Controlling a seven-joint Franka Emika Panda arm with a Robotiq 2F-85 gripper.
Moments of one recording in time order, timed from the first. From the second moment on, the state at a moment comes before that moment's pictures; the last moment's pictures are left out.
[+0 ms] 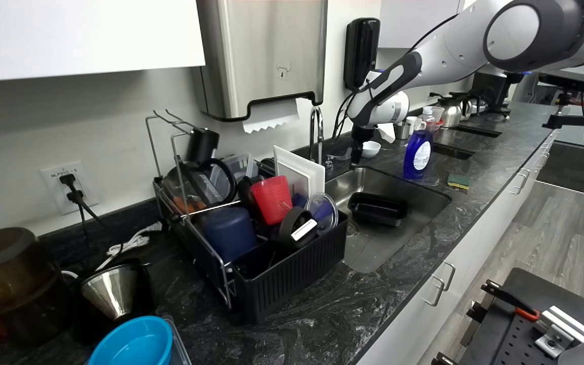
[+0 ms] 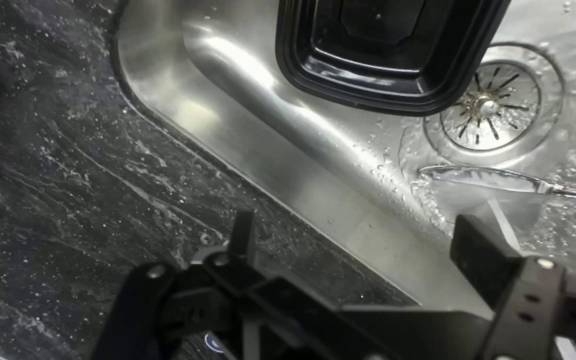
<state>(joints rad) -0.33 0.75 -0.01 -1.51 0.08 2.52 -1.09</state>
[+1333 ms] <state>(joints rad) -0.35 0.84 -0.01 -1.38 0.08 2.54 -1.09</state>
